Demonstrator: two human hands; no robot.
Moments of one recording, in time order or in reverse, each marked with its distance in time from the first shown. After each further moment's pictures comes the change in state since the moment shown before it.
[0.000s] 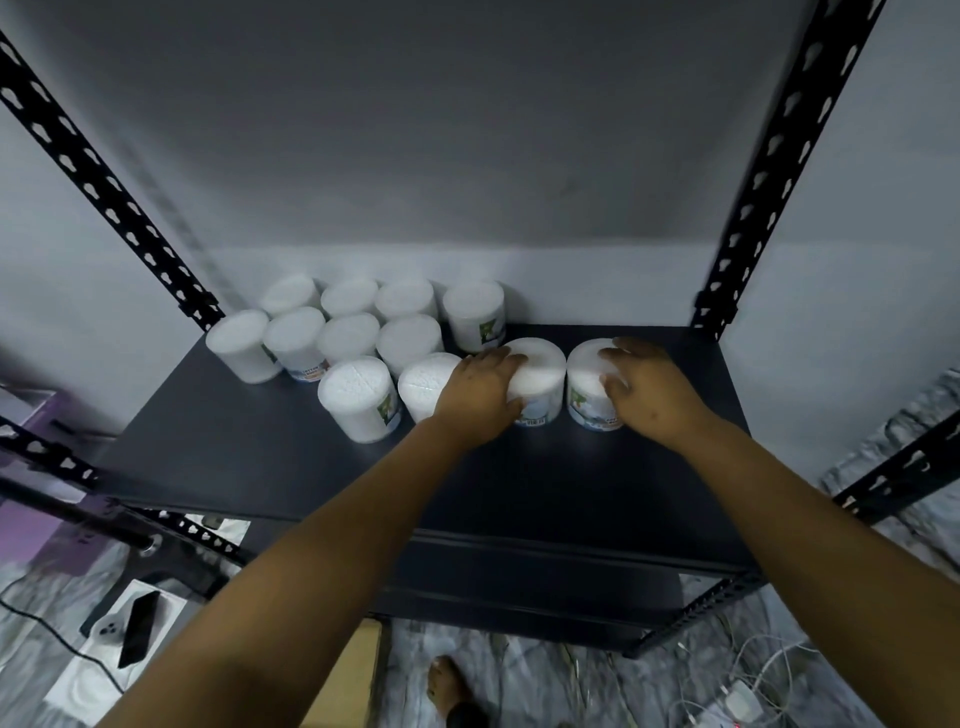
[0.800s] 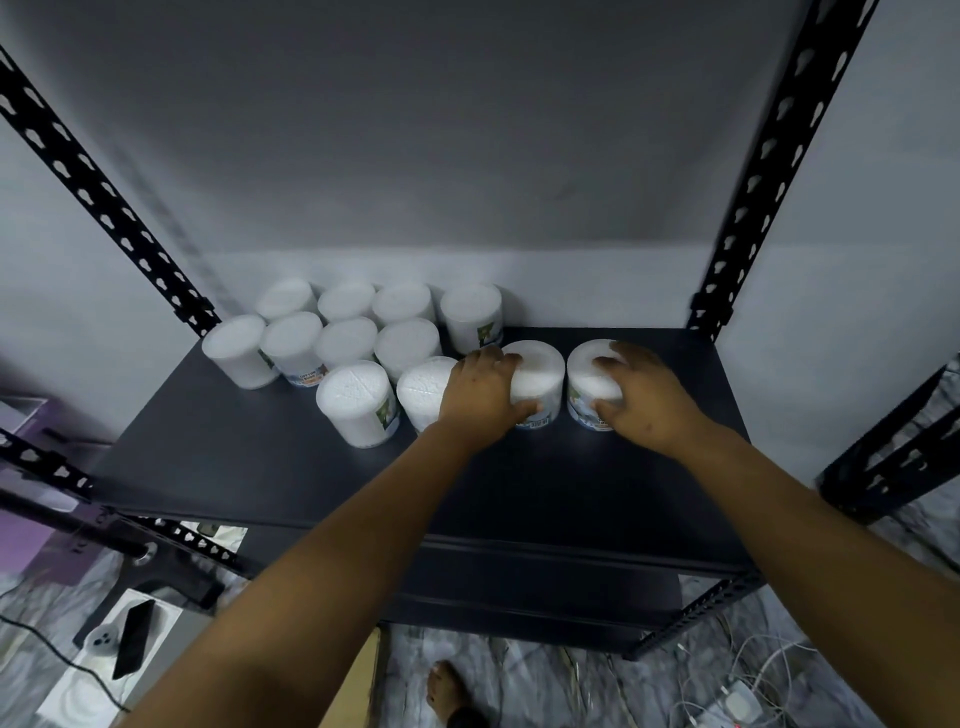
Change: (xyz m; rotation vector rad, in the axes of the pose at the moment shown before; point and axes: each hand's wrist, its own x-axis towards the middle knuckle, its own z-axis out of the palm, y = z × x) left_hand 0.003 0.007 0.004 0.042 0.070 -0.090; right_hand -0.005 0.000 0.002 -0.134 -0.050 -0.056
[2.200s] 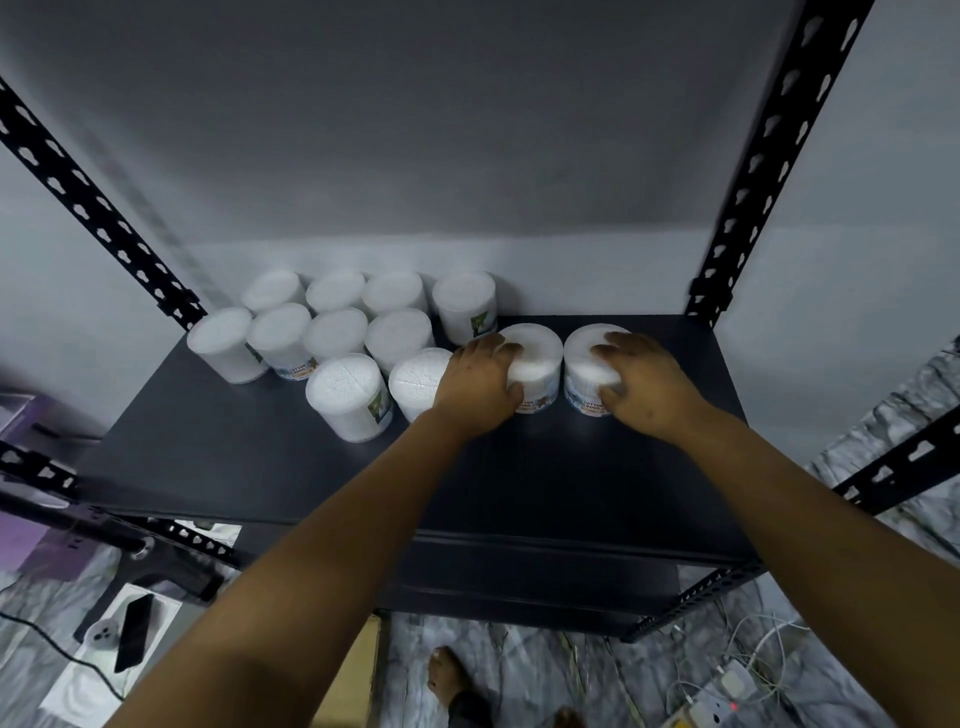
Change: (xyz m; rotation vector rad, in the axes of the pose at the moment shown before) left_hand 0.005 -0.002 -0.002 -0.042 -0.039 0.054; right_hand 0.009 0.011 0.006 -0.028 0.019 -0.028
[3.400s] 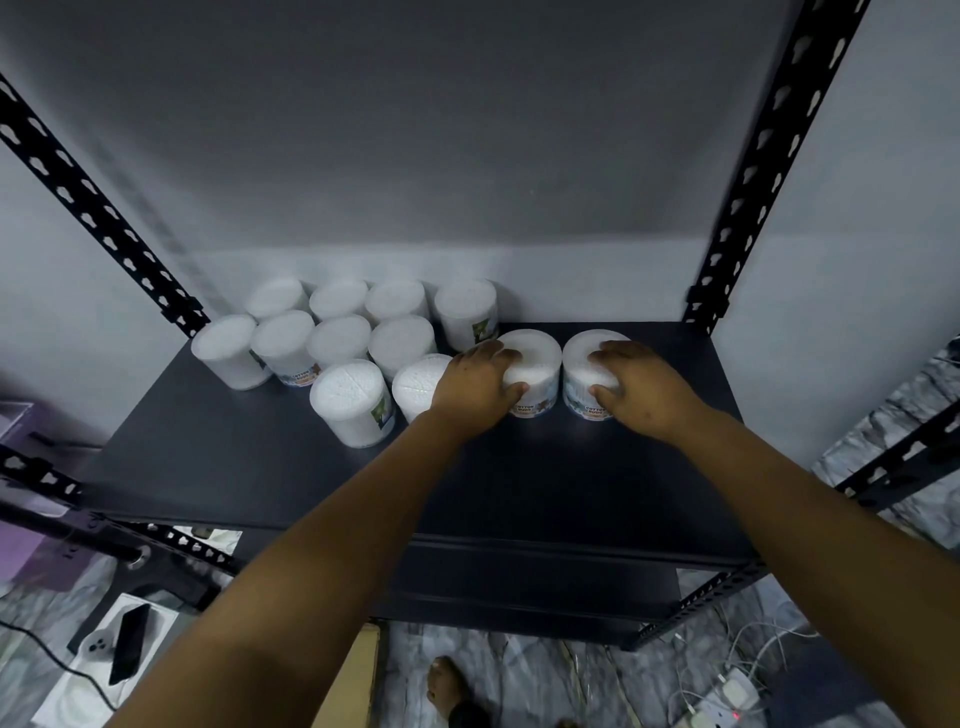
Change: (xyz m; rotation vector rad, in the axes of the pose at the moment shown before) left_hand 0.001 -0.005 -0.007 -0.054 -0.021 0.013; right_hand 0.002 -0.004 -0.002 0.082 -0.029 0.024
